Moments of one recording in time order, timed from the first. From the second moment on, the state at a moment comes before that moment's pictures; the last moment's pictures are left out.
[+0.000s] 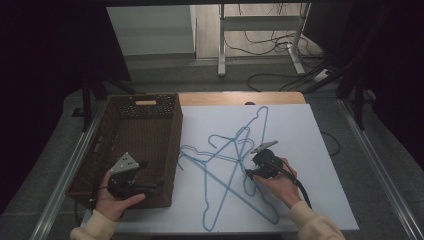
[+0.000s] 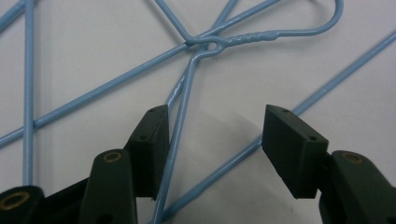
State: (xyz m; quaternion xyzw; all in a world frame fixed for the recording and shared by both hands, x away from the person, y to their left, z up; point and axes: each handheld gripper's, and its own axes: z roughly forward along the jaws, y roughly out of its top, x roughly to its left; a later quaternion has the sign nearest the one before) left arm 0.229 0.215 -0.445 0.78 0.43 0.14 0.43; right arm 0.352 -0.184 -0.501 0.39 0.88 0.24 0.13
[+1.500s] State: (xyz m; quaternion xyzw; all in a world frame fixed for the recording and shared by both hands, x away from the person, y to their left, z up) left arm 0.226 0.212 -0.437 0.78 0.42 0.15 0.43; right arm 0.346 -0.210 -0.456 0.36 0.87 0.33 0.08
